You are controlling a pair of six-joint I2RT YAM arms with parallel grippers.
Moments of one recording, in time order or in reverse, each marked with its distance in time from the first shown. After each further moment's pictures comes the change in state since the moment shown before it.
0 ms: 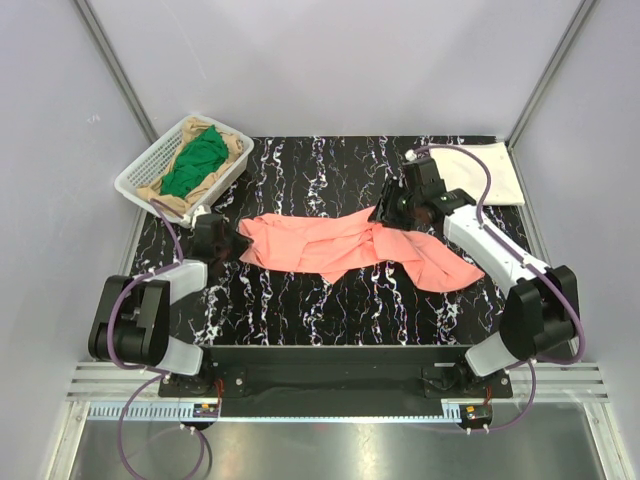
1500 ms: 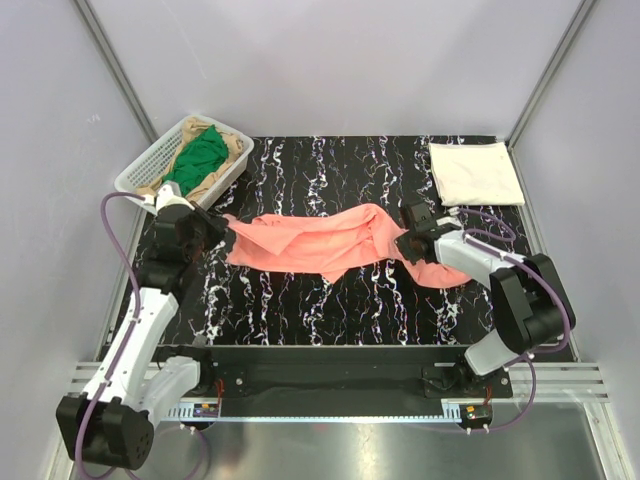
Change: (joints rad) left arm -0.005 -0.544 0.205 -0.536 -0.089 0.166; right arm 0.002 0.036 -0.383 0.155 0.452 0.798
